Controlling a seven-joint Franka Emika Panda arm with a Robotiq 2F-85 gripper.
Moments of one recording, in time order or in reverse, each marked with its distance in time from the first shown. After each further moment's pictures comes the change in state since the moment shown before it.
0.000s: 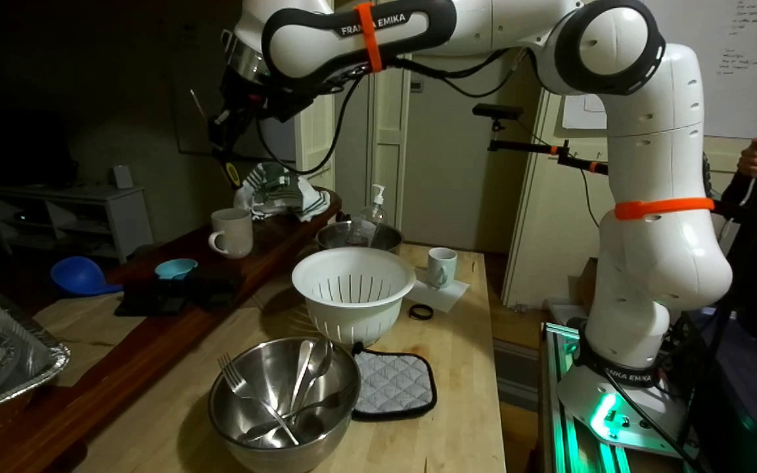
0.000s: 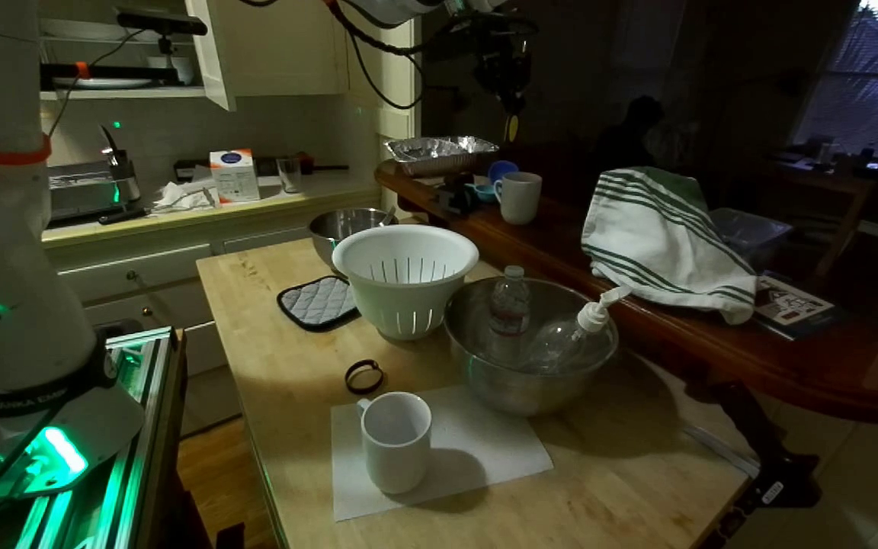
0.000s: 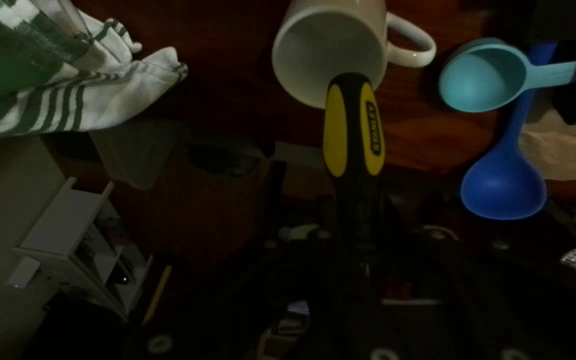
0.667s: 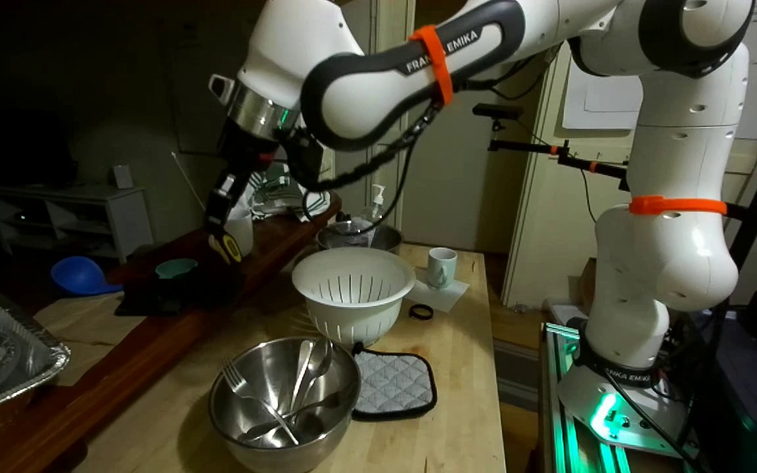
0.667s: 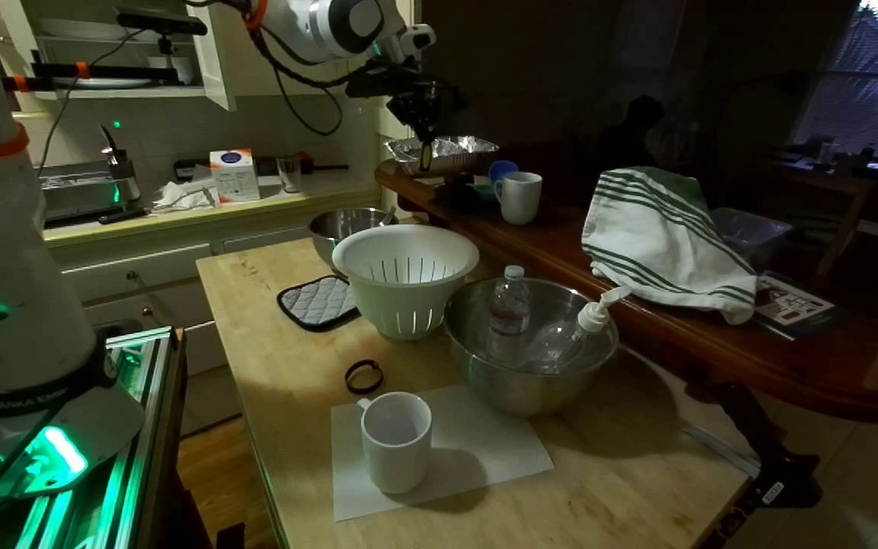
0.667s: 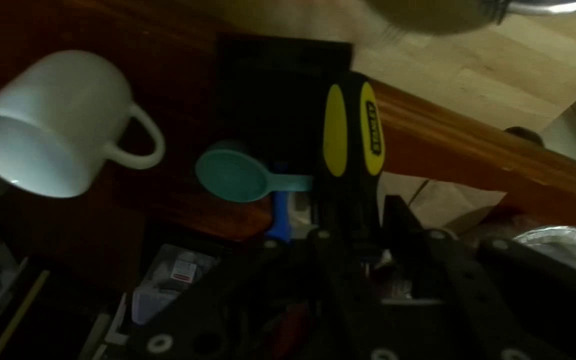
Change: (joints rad) arm 0.080 -0.192 0.150 -0.446 0.011 0.193 0.045
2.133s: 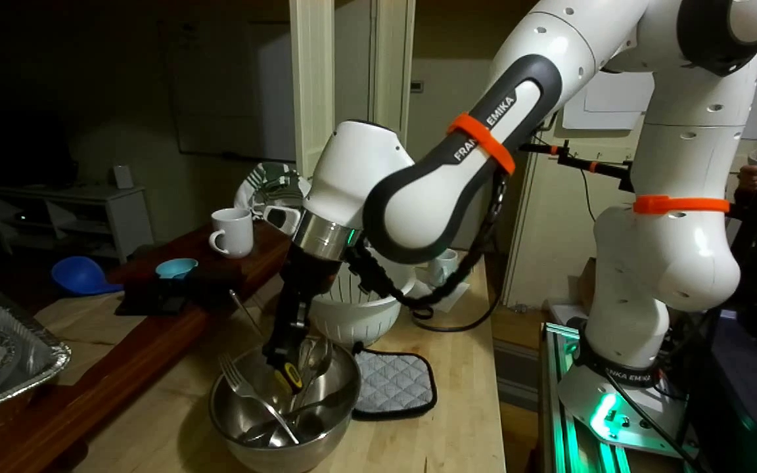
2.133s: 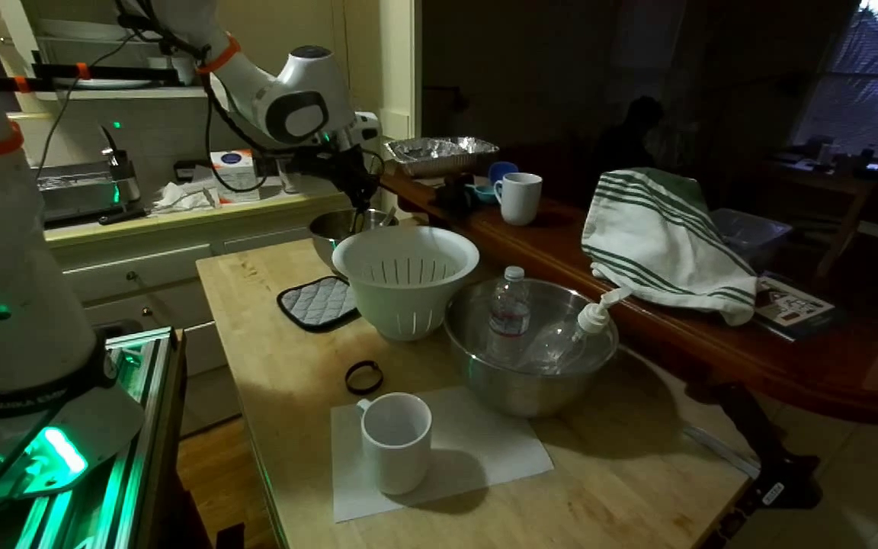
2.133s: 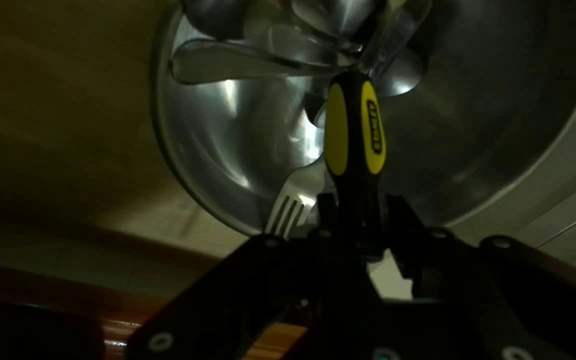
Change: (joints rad) arm 0.021 -0.038 0.118 -0.425 0.471 0.271 -0.394
